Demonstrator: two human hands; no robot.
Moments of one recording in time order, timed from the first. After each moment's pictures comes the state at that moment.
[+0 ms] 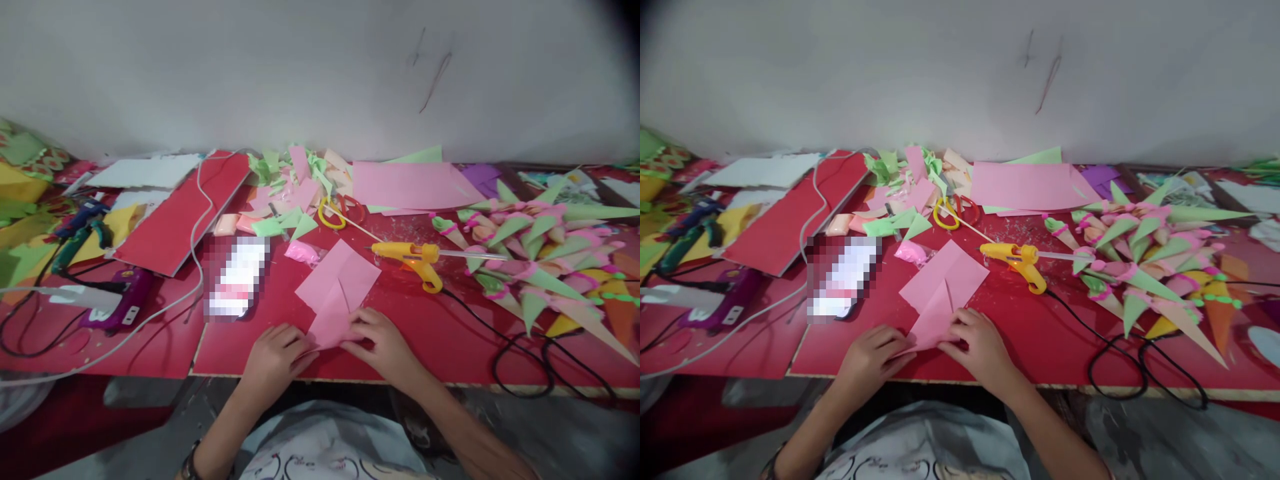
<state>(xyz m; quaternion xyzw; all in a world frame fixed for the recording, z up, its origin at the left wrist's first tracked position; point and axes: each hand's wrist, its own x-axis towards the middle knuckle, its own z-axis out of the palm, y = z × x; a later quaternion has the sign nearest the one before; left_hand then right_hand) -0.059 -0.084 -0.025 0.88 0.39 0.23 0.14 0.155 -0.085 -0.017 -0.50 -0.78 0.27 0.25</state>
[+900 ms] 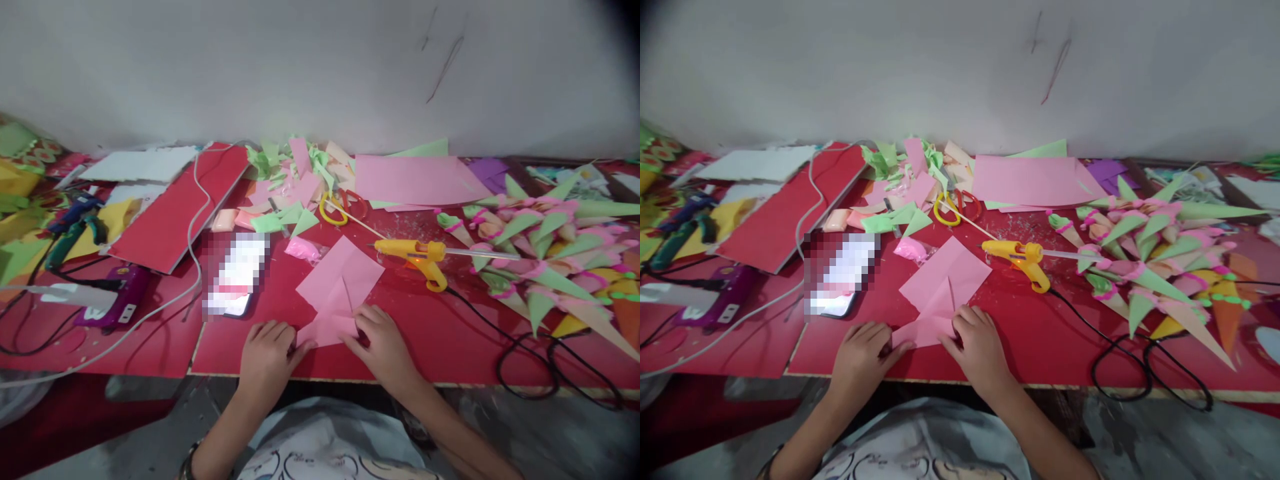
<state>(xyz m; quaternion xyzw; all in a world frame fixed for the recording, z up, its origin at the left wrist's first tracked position) -0.056 -0.087 -0.021 0.84 0.52 0.16 0.03 0.143 -0.089 -0.023 -0.59 -0.76 0.17 0.20</state>
